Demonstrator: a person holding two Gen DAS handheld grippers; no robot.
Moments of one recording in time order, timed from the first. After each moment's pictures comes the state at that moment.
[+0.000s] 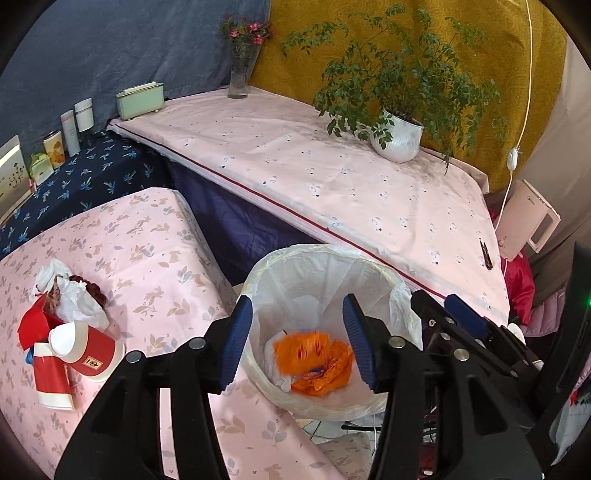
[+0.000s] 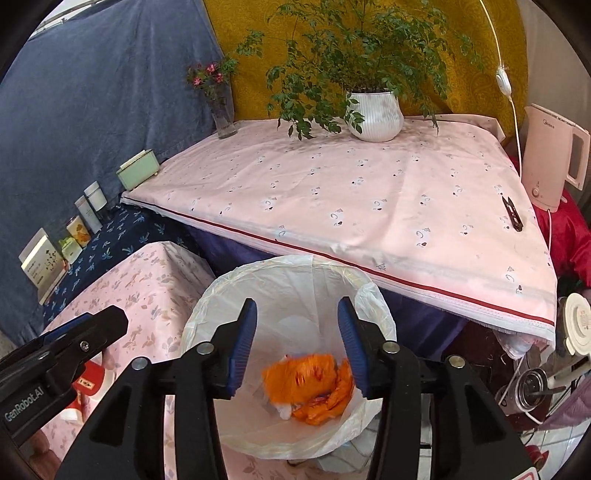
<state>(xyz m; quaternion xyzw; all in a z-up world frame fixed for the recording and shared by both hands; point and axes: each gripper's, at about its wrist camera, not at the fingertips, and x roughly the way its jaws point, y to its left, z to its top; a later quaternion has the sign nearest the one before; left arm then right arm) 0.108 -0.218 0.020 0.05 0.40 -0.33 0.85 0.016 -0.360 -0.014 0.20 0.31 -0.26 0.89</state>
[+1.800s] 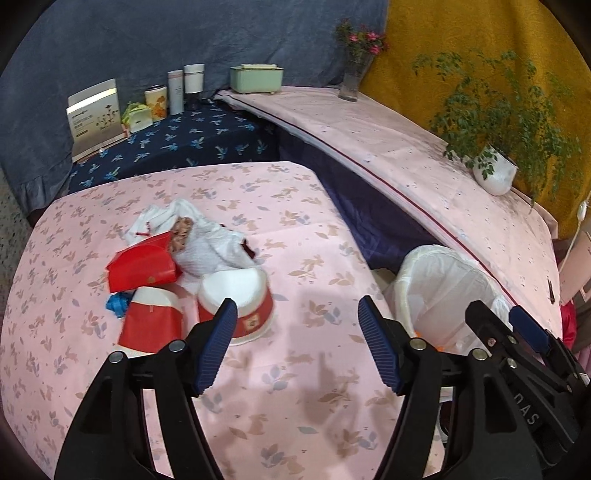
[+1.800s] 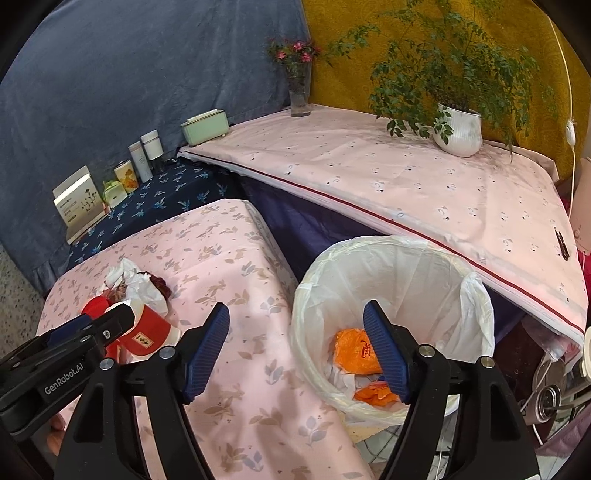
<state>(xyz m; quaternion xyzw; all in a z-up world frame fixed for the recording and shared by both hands) 0.145 -0.064 -0.006 0.00 0.41 -0.18 0.89 0.065 -0.230 -0.014 0.13 0.35 -0.18 0.91</state>
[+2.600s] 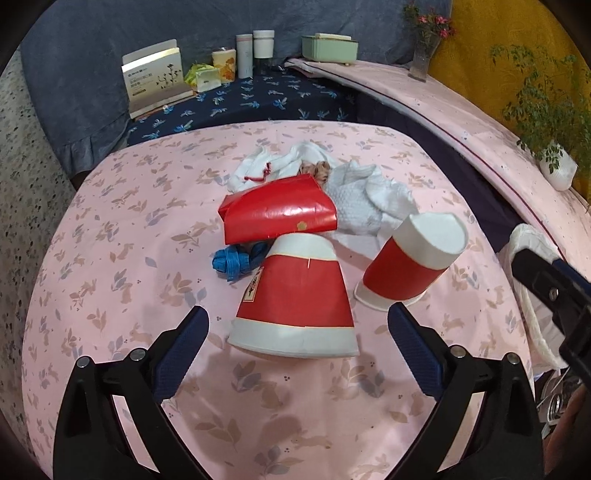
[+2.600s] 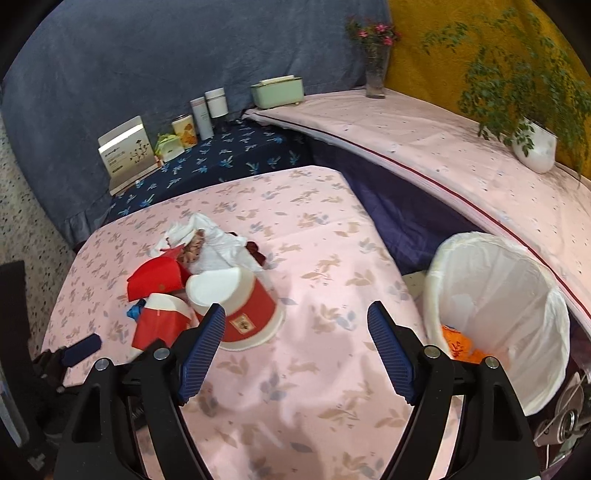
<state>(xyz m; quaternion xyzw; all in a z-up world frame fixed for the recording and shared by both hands) 0.173 0.041 -0.067 0.02 0.46 -0.10 0.88 0.129 -0.123 -0.036 0.09 0.39 -0.08 0.91</state>
